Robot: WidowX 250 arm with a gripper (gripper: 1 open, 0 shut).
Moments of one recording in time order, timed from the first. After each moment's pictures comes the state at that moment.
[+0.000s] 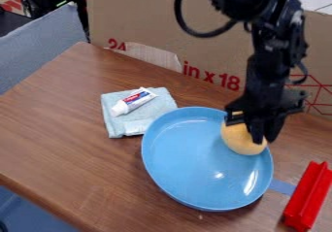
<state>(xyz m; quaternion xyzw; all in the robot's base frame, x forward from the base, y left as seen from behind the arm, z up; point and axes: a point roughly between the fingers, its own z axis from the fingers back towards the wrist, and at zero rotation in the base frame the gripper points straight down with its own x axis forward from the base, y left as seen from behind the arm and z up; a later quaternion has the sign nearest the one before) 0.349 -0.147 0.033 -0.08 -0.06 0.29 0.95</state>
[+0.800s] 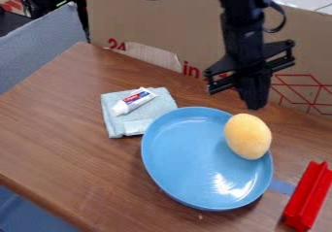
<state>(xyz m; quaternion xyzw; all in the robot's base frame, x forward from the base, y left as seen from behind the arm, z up) 0.325 -0.098 0.134 -0.18 -0.06 0.34 0.92</state>
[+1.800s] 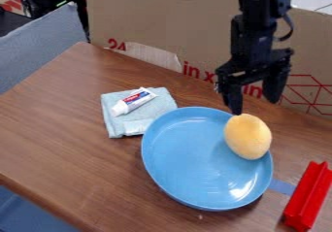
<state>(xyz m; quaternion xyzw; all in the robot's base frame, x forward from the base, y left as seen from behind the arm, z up) 0.363 -0.115 0.068 -0.07 -0.03 0.38 0.92</state>
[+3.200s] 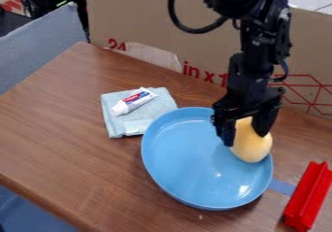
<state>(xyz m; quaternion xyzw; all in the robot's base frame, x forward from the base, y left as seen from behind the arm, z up) 0.343 -0.115 0.036 -0.01 -0.01 0.39 0.92</state>
